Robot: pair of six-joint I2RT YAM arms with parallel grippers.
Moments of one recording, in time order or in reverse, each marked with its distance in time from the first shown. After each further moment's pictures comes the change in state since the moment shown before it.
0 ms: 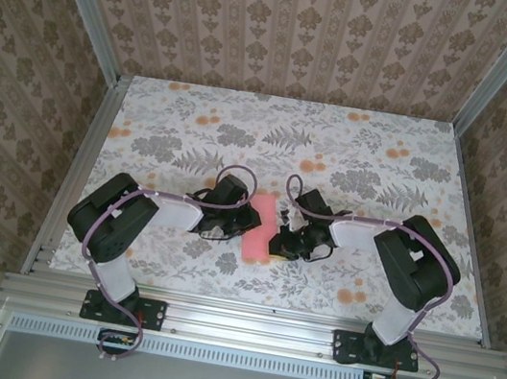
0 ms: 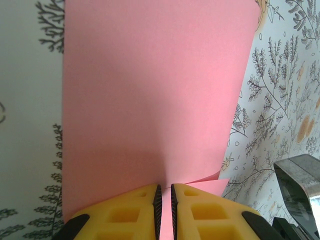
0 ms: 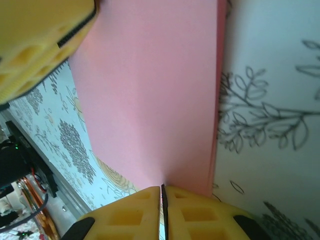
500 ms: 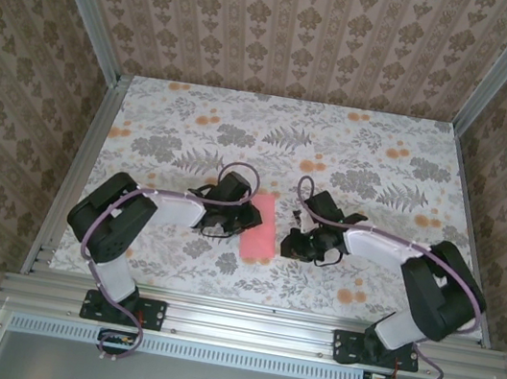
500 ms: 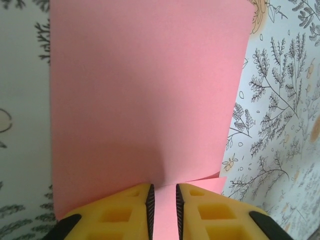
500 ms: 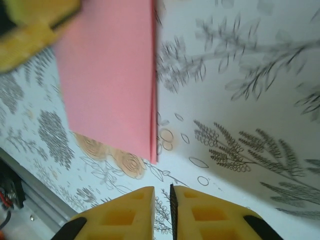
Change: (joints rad) left arm -0.010 -0.013 0.068 -0.132 -0.027 0.063; right arm -0.006 -0.235 -0.034 -0.149 0.204 -0.031
